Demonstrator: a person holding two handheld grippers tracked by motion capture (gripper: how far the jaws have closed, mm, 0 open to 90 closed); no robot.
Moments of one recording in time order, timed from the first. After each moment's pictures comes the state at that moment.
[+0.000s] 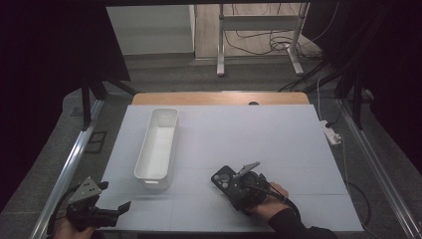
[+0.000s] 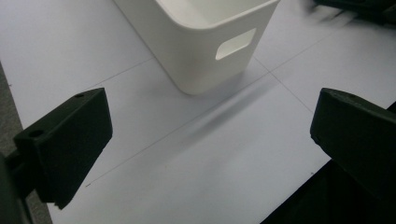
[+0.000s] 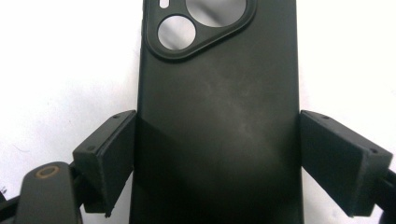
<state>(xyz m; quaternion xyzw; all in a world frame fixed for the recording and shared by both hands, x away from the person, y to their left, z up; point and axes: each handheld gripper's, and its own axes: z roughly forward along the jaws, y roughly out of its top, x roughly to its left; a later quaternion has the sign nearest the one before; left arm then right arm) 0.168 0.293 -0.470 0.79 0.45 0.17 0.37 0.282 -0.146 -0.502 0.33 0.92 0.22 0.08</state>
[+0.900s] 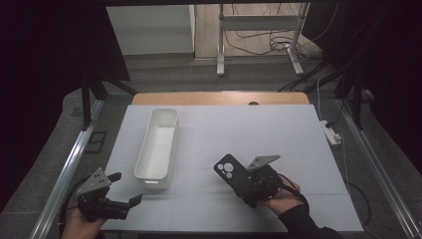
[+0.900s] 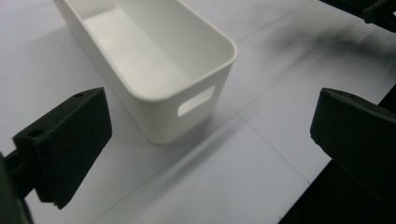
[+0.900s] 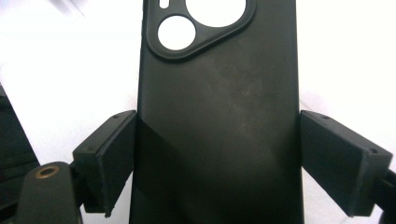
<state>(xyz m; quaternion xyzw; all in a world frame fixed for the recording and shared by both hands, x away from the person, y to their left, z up) 0.186 0.266 -0.449 0.79 0.42 0.16 0.41 0.284 -0.173 -0.465 0.31 0.89 0.31 0.08</state>
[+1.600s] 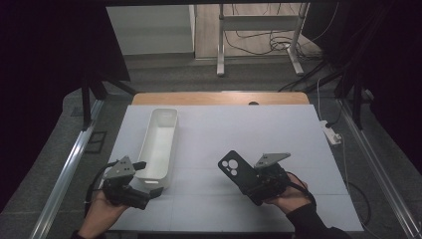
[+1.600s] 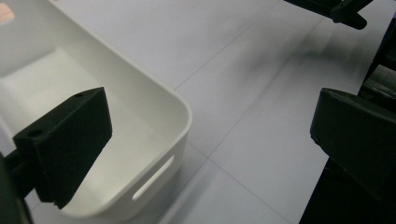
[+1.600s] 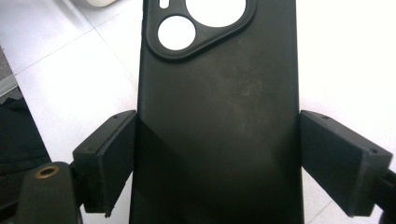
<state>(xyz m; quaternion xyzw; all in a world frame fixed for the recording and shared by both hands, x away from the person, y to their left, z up) 0.225 0.221 -0.441 0.83 0.33 0.12 0.43 0.284 -0.188 -0.451 0.30 0.89 0.34 0.08</state>
